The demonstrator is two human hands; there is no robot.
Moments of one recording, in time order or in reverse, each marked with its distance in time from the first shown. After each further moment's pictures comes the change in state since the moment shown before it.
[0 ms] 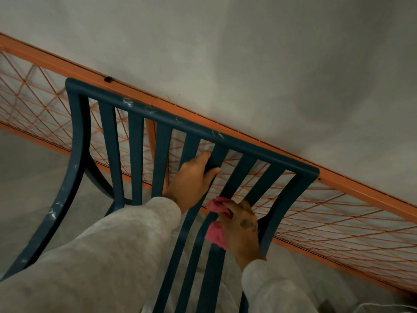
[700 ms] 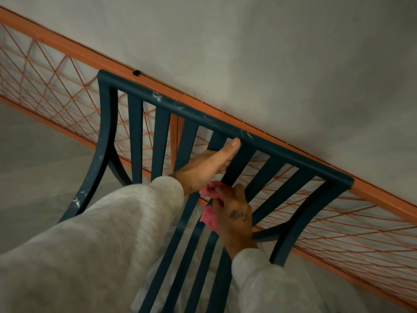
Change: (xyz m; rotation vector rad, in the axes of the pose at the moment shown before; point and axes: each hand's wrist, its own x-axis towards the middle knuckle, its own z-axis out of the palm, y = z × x) left_hand 0.013 0.008 -0.045 -0.537 -0.367 -0.539; right_hand 0.004 -0.062 0.016 0.028 0.088 -0.311
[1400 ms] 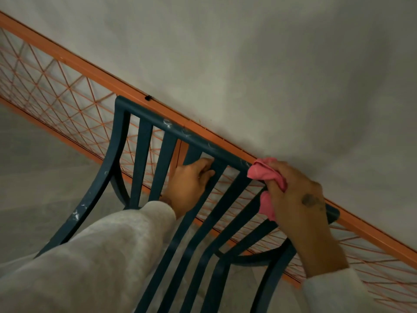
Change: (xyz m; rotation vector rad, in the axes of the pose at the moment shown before) left_hand -0.006 -0.014 -0.022 0.379 0.525 0.404; right_hand 0.048 -0.036 -0.147 -0.029 0.115 -0.100
